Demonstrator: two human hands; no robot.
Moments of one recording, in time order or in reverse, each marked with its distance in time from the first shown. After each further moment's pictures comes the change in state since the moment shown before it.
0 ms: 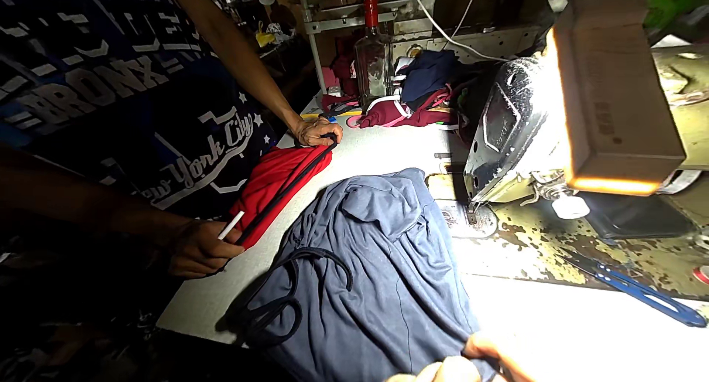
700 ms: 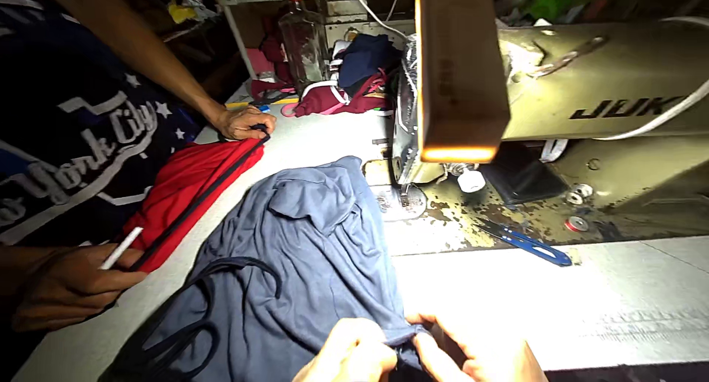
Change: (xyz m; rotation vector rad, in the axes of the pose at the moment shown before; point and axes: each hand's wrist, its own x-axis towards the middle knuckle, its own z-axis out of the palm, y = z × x) left_hand 0.000 -0.011 0.002 -0.332 -0.011 -0.229; right_hand -0.009 -0.001 0.006 -0.067 0.281 0.178
